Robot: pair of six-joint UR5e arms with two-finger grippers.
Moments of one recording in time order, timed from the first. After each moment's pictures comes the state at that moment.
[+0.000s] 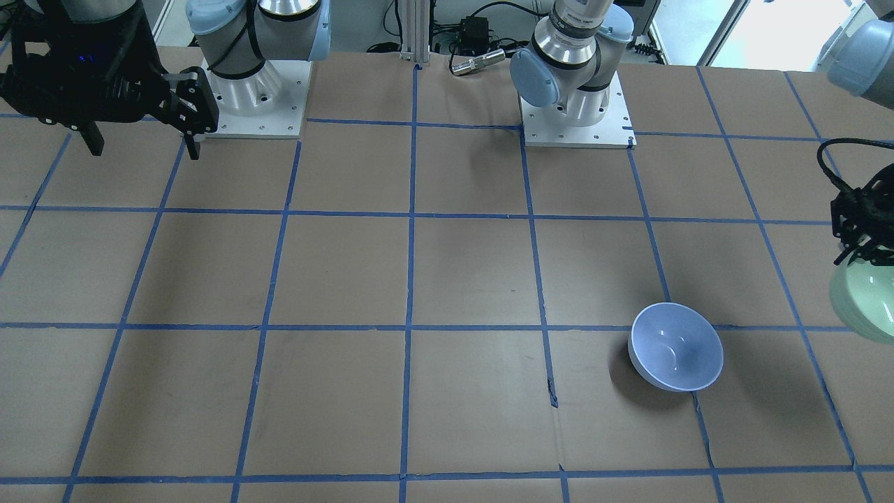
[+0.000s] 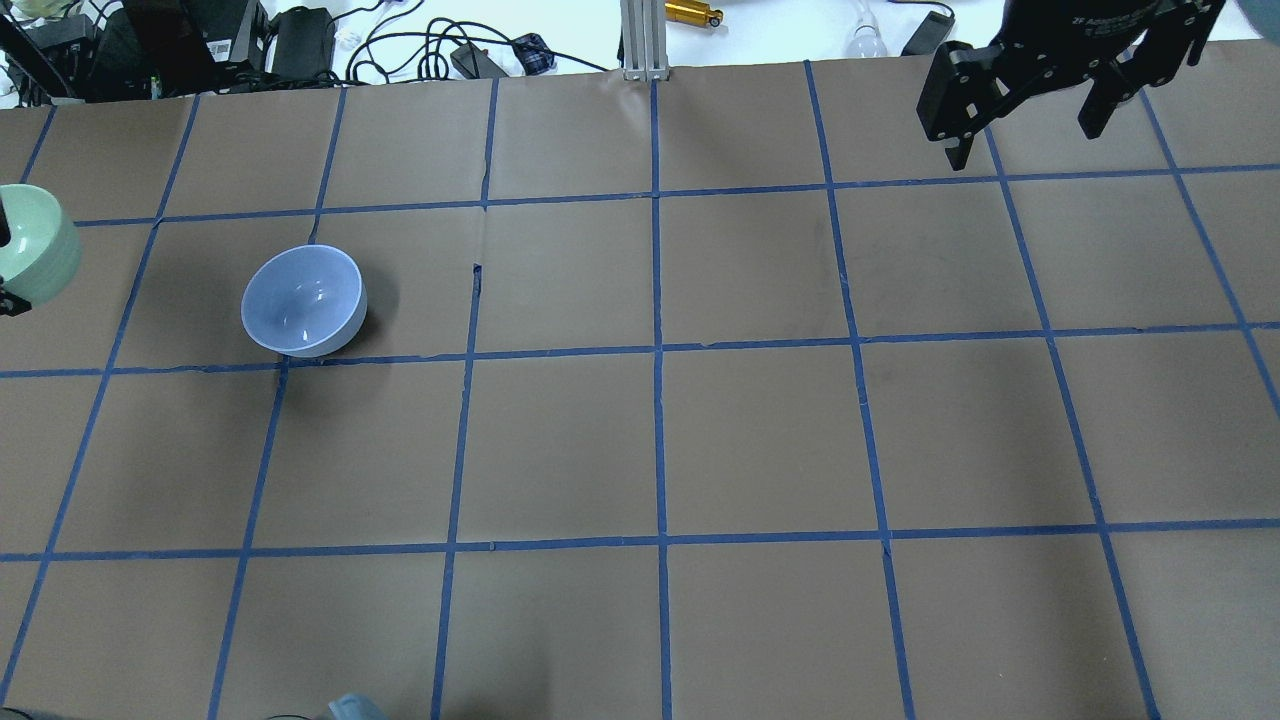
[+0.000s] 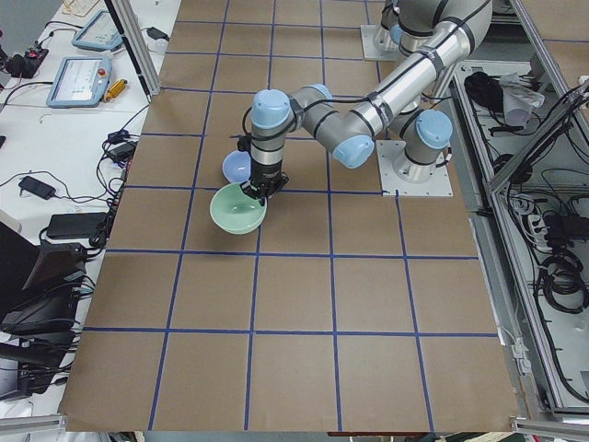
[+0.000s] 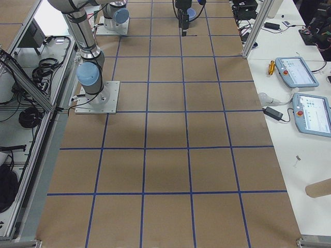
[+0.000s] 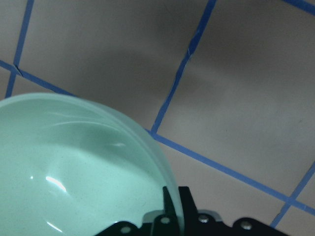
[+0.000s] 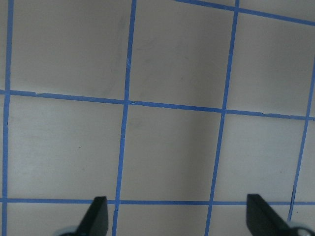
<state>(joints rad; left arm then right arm) -0.95 -1.72 -1.74 -1.09 1.61 1.70 1.60 -1.53 1.37 -1.45 -1.74 -0.09</state>
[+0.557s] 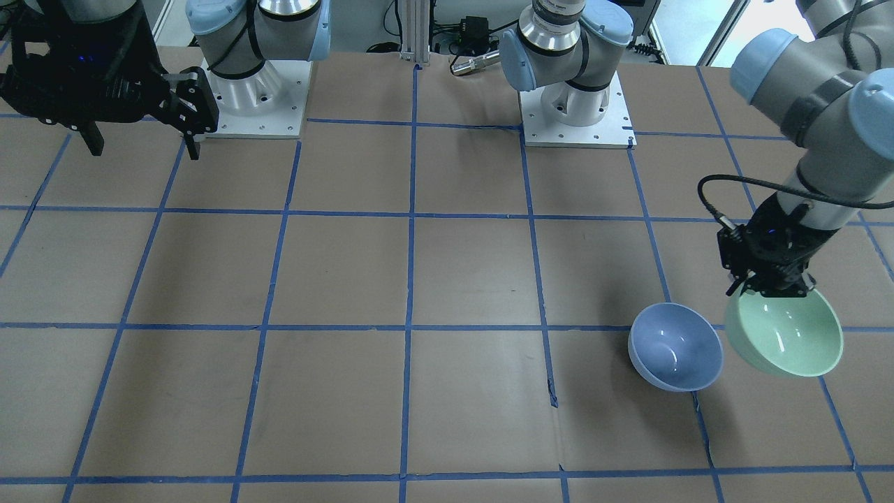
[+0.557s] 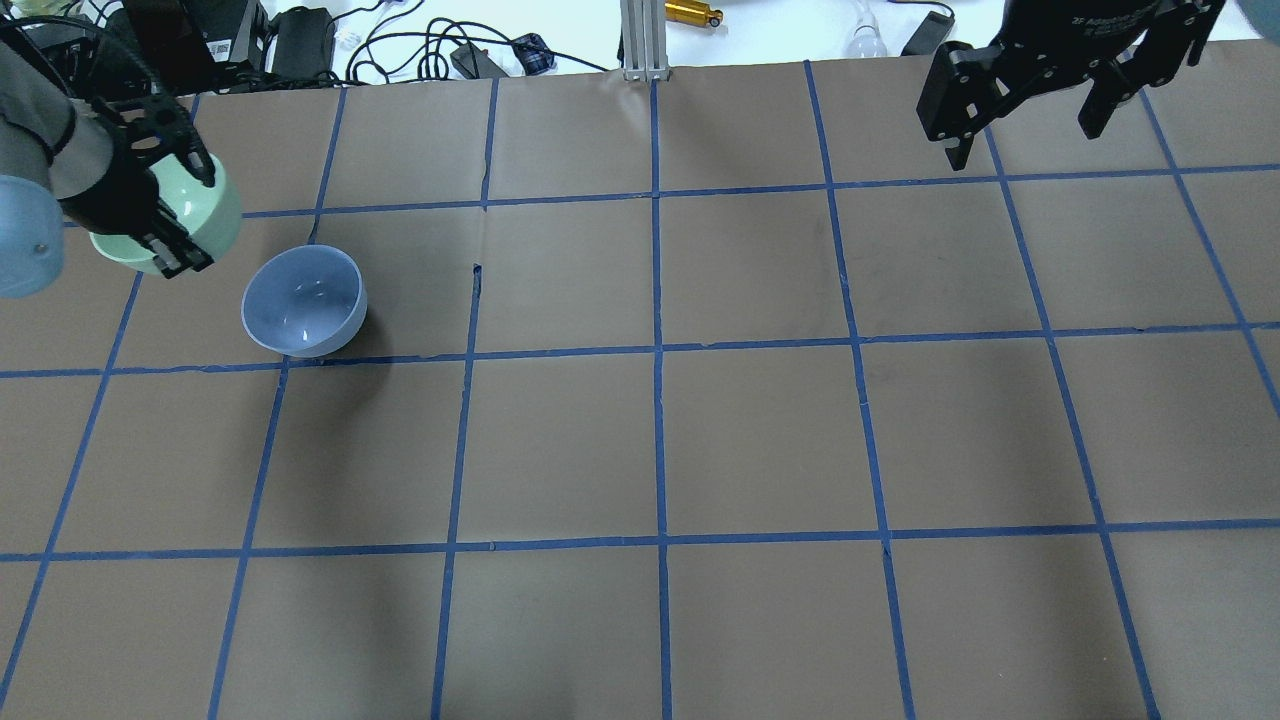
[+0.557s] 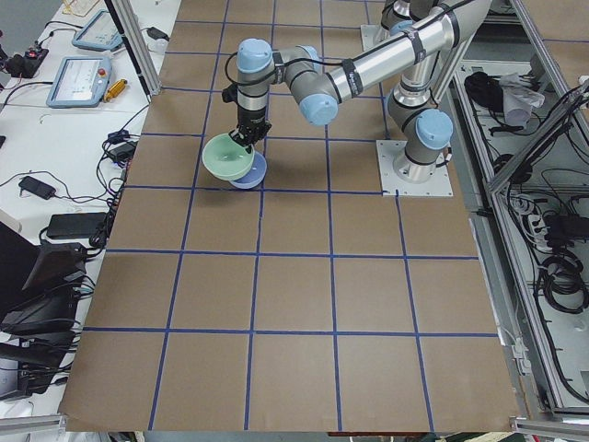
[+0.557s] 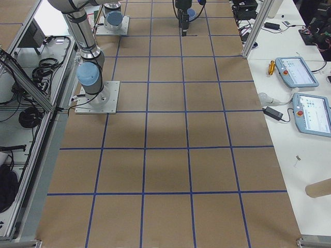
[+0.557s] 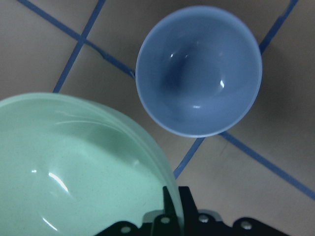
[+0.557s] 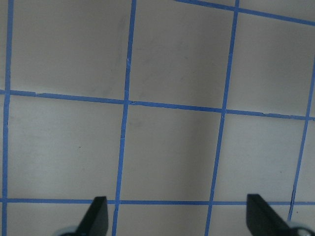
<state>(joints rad) -1.24 -1.73 -1.76 -1.10 1.59 1.24 1.60 -1.53 1.37 -1.45 -1.74 -0.09</state>
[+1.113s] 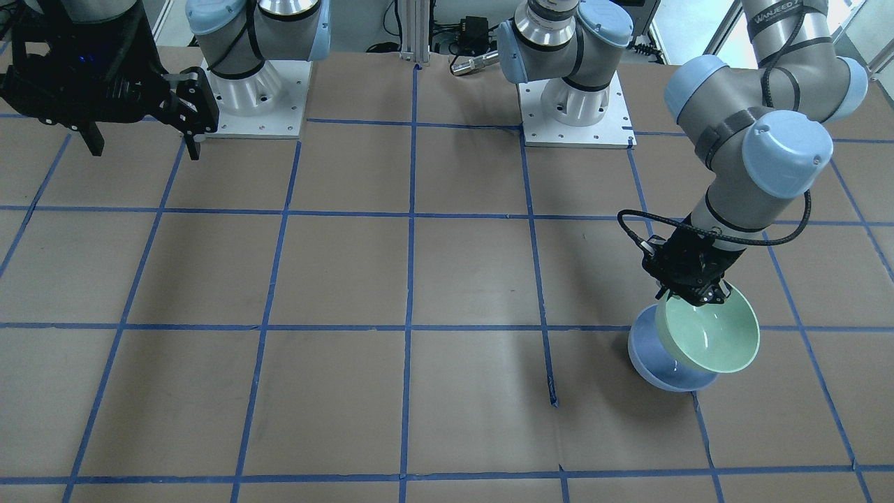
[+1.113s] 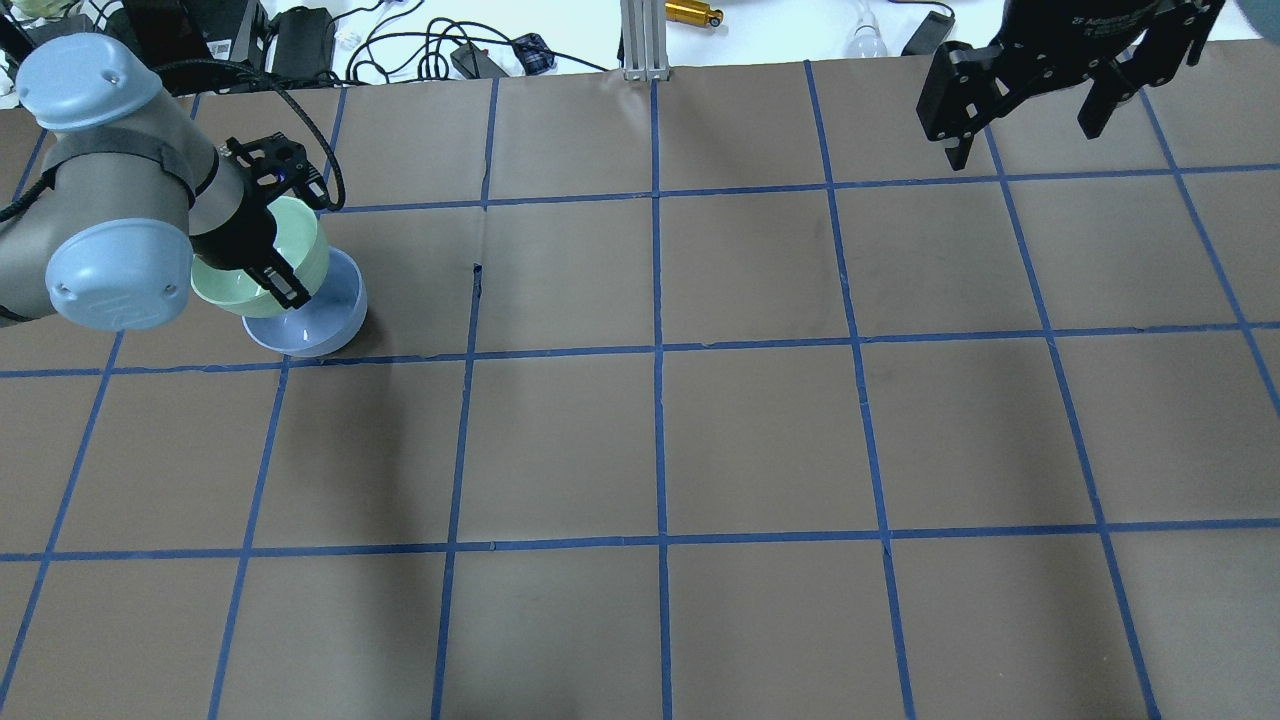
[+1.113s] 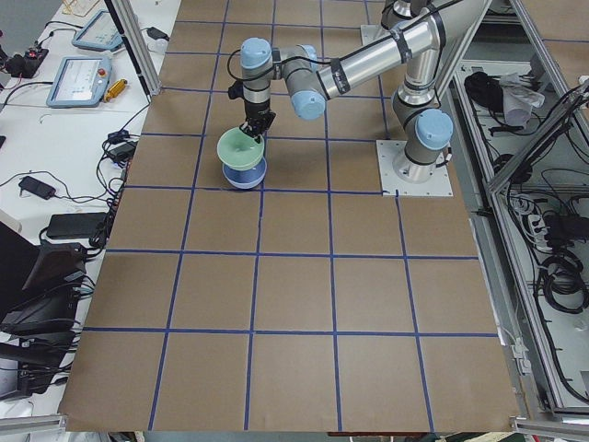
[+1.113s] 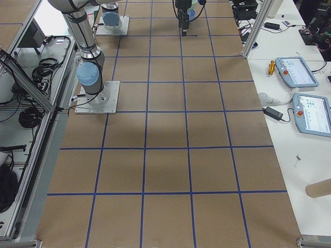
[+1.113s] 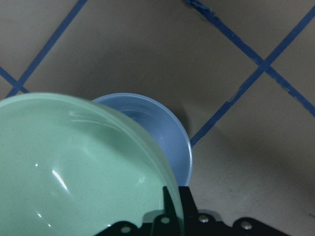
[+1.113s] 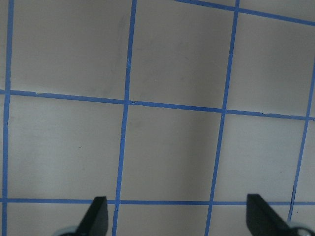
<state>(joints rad) -1.33 -1.76 -1.84 -1.05 1.62 1.06 1.60 -1.53 1.37 -1.45 -1.74 -0.09</state>
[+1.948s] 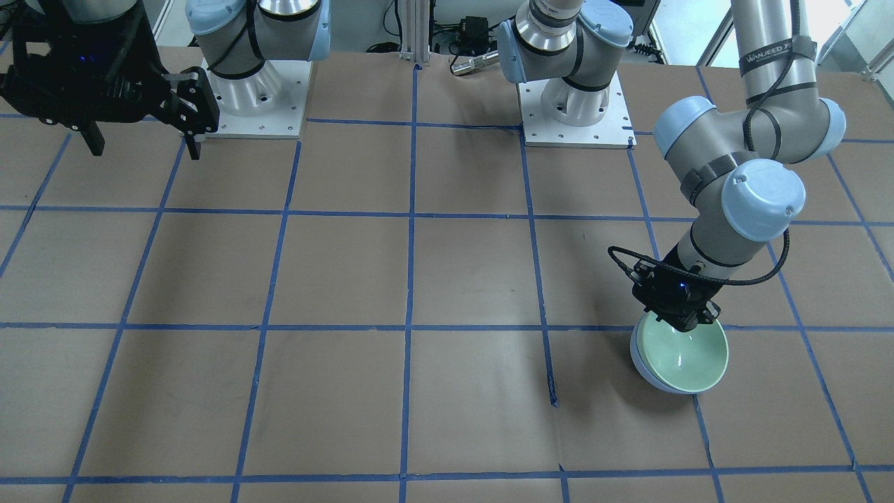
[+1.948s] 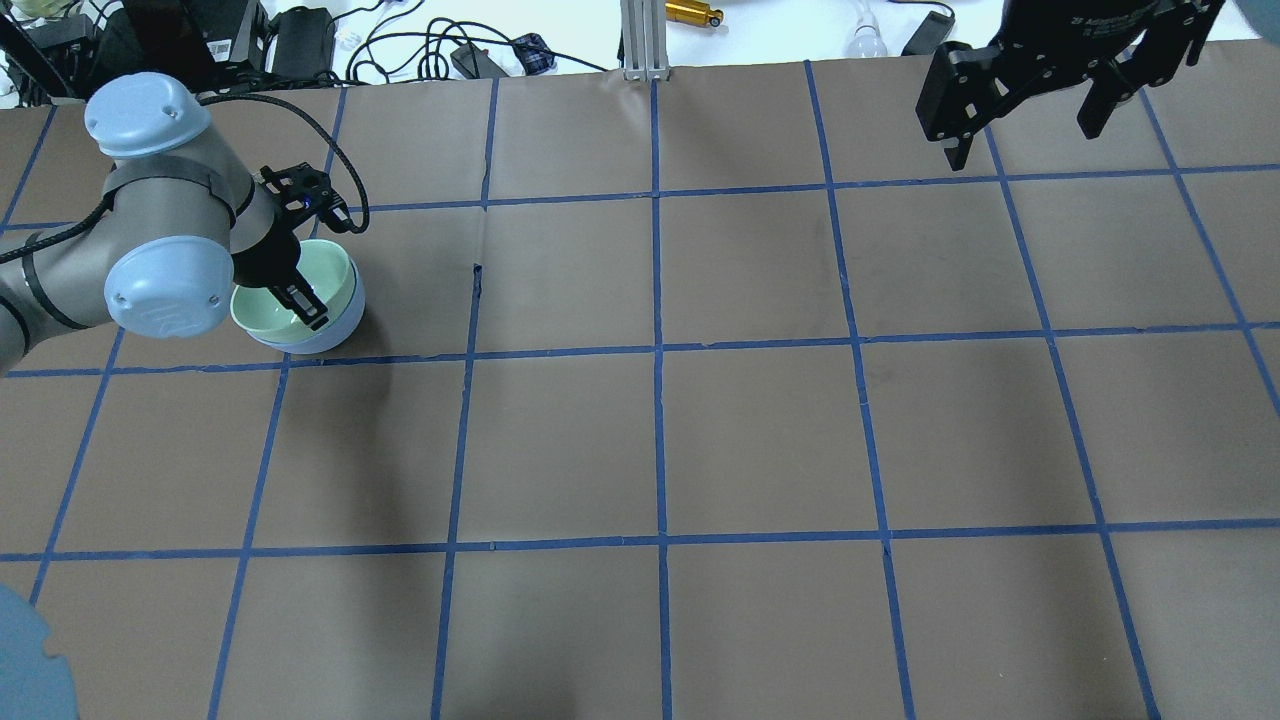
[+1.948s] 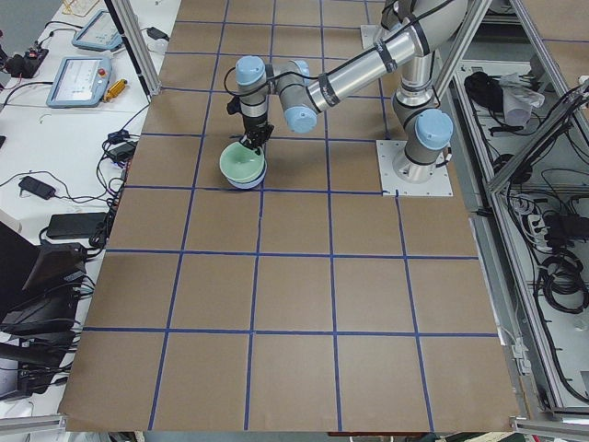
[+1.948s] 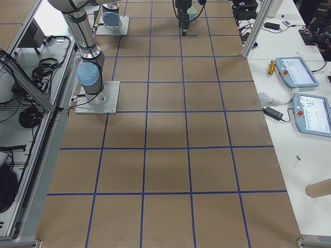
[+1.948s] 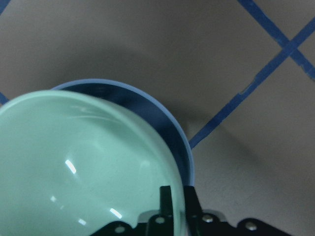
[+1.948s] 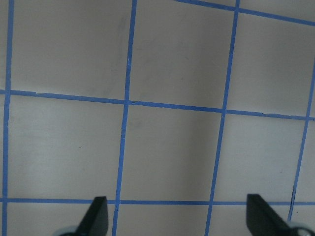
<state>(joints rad) -1.34 -1.85 -1.85 -1.00 1.64 1.04 1.60 -1.53 1.37 -1.45 -1.74 -0.09</state>
